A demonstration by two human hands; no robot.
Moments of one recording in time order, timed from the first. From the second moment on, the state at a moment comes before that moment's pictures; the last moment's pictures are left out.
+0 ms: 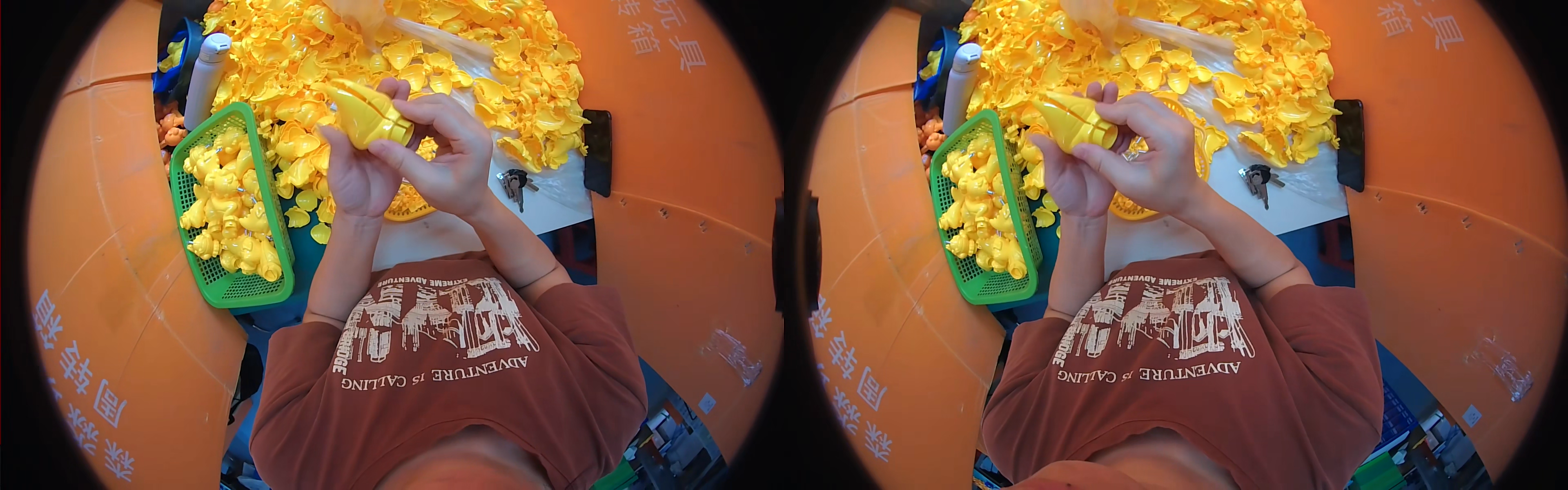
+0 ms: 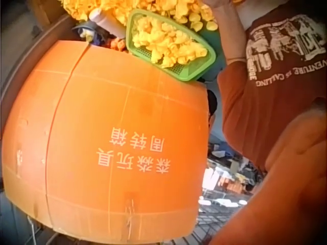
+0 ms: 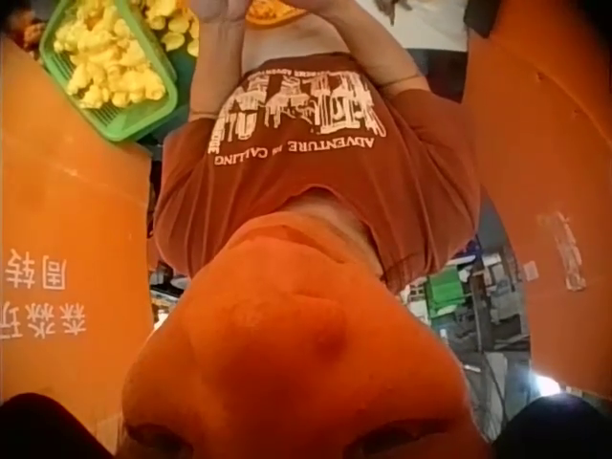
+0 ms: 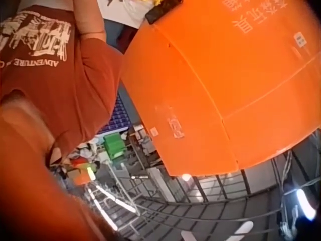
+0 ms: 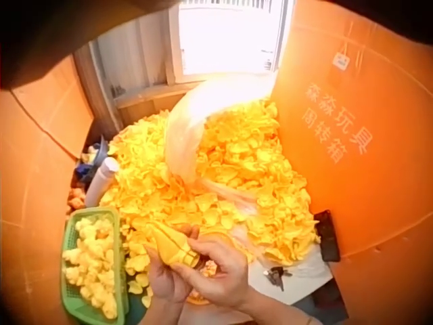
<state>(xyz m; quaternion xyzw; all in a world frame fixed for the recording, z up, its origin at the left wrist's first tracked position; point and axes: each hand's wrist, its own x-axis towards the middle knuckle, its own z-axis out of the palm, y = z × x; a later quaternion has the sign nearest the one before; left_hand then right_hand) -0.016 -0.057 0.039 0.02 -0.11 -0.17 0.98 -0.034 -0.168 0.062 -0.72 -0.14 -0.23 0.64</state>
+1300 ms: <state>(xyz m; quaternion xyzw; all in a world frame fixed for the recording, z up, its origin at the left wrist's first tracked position) -0.031 -0.080 0.067 0.59 -0.05 0.13 0.79 -0.004 -0.175 0.049 -0.23 0.05 0.12 0.96</state>
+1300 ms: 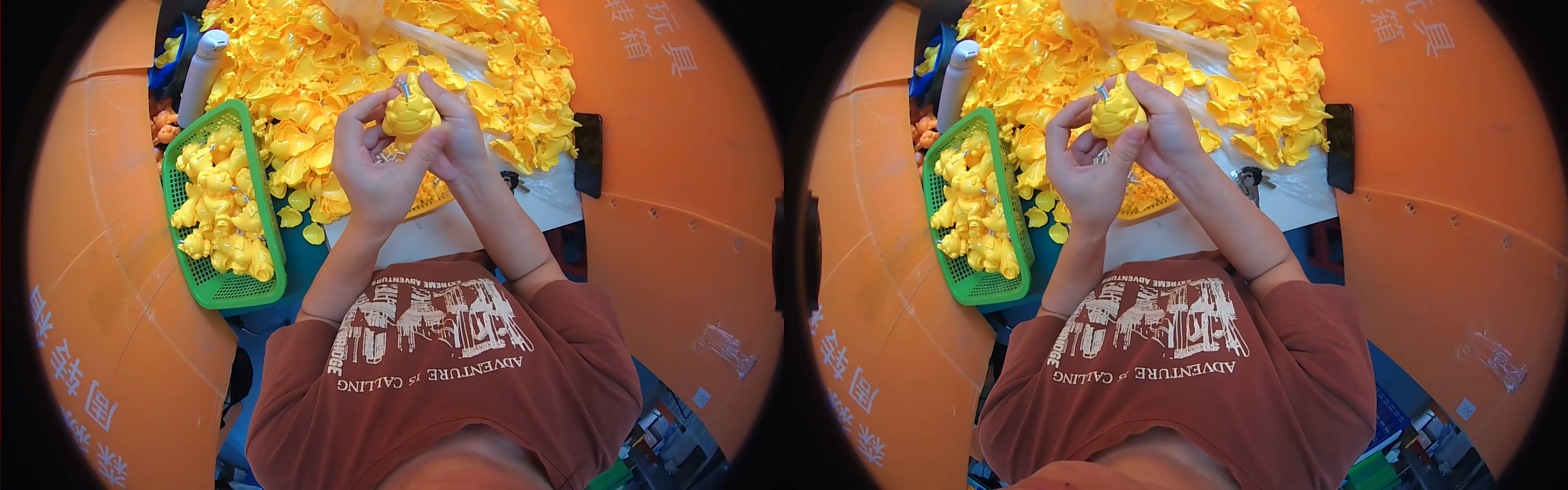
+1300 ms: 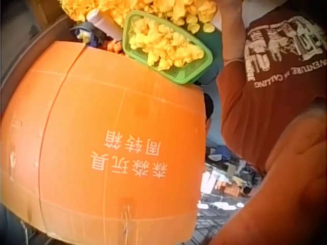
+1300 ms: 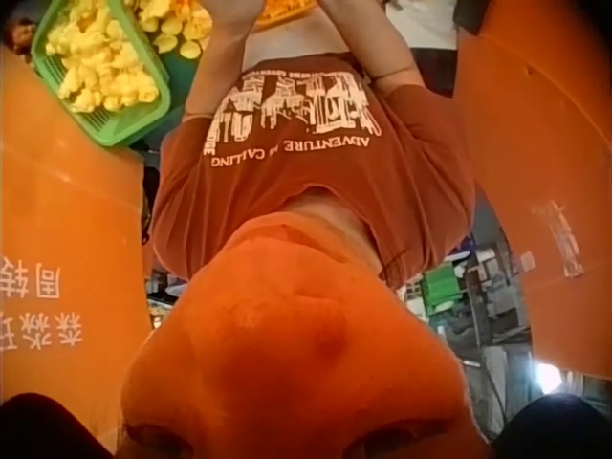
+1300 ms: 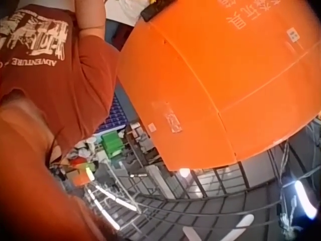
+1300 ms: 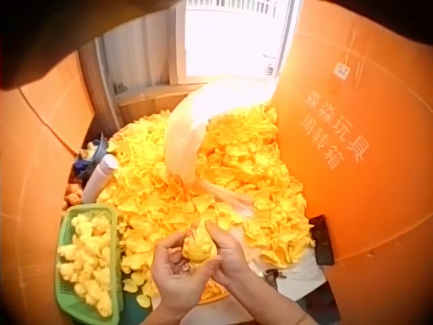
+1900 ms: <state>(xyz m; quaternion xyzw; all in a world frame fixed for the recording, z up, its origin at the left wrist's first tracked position) -0.020 -0.089 0.051 0.55 -0.09 0.16 0.81 -0.010 -0.178 0.056 -0.30 -0.06 0.03 0.95</state>
